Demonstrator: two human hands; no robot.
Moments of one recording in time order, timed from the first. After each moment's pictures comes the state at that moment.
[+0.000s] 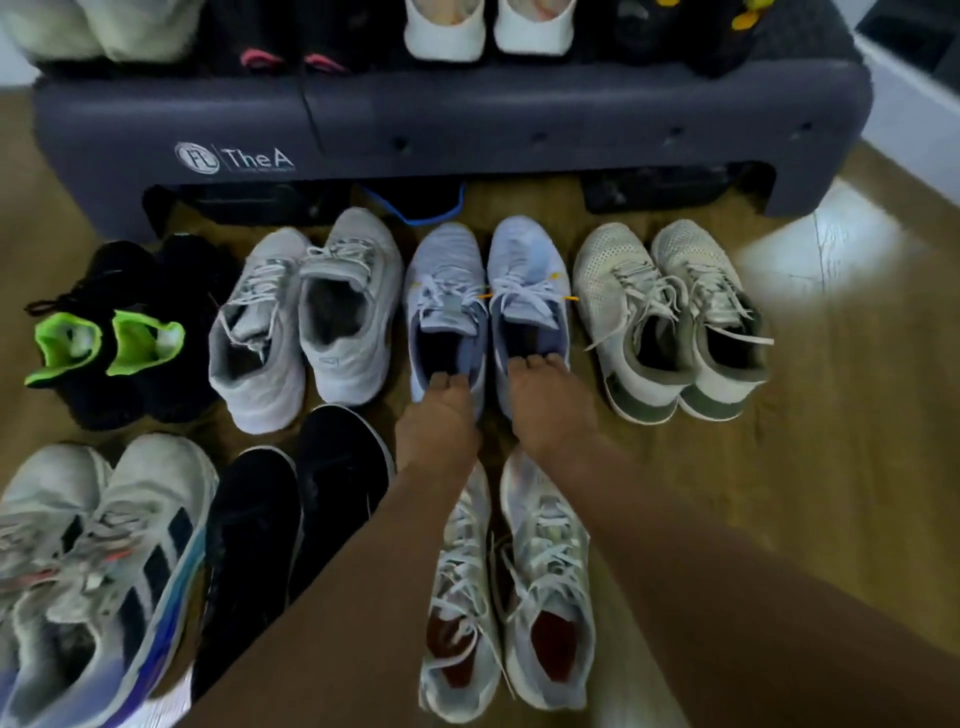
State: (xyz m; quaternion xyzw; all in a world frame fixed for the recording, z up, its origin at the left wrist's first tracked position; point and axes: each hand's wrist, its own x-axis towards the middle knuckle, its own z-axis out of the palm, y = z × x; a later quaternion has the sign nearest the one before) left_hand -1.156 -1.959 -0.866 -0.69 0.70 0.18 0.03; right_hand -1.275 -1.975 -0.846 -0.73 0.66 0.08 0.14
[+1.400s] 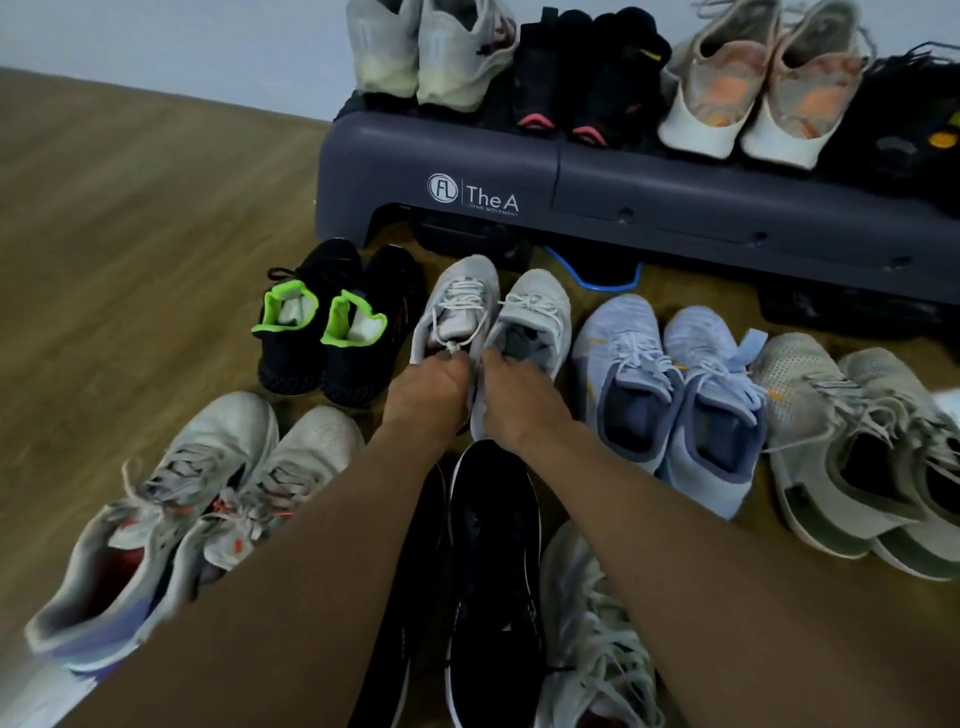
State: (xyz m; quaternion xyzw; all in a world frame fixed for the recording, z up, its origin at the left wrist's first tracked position) left_hand -0.964 -1.992 -0.870 -0.72 0.69 0.08 -0.02; right_hand -1.077 -2.019 -0.863 -0.83 0.52 0.00 0.18
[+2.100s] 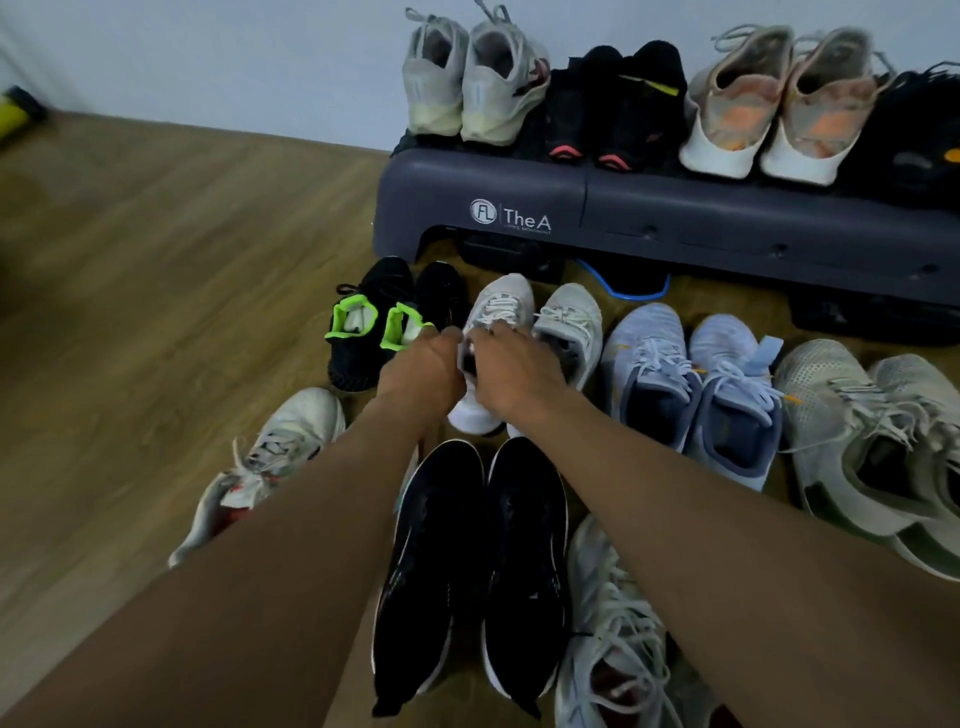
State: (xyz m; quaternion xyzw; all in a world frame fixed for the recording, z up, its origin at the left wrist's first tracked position) left_hand -0.934 -1.971 -0.805 -0.77 0.62 0.15 -0.07; right_hand -1.047 -2.002 -0.797 -0.86 0.49 -0.03 0.13
